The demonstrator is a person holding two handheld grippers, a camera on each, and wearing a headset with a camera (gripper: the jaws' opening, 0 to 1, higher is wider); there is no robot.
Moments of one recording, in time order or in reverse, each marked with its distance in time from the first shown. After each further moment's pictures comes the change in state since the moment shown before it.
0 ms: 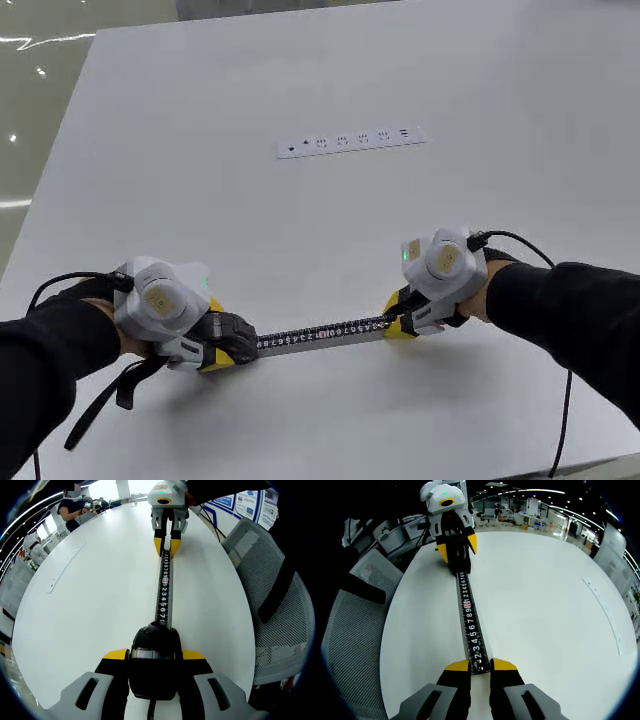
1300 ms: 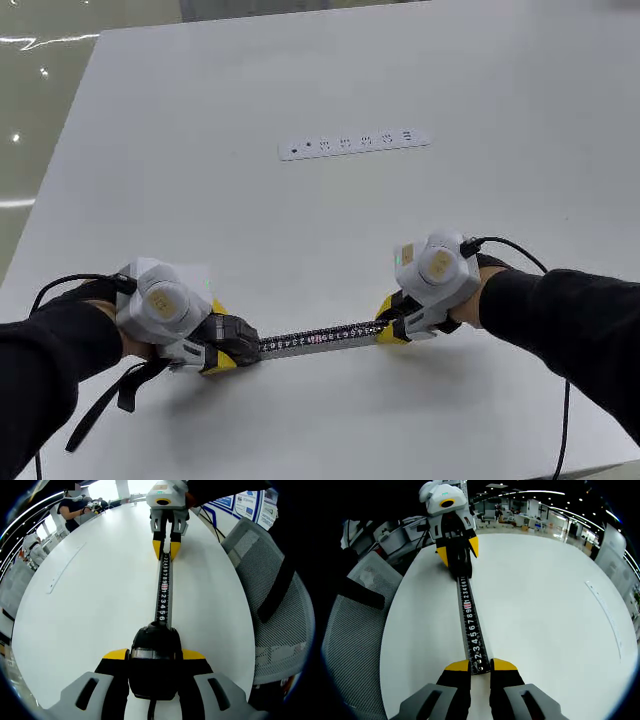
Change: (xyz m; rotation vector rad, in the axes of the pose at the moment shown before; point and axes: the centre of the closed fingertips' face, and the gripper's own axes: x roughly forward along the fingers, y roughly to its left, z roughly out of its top) left arm 0.000 0.000 0.000 0.002 -0.001 -0.004; right arm 0.008 0.002 0.011 -0.004 -0.014 0.004
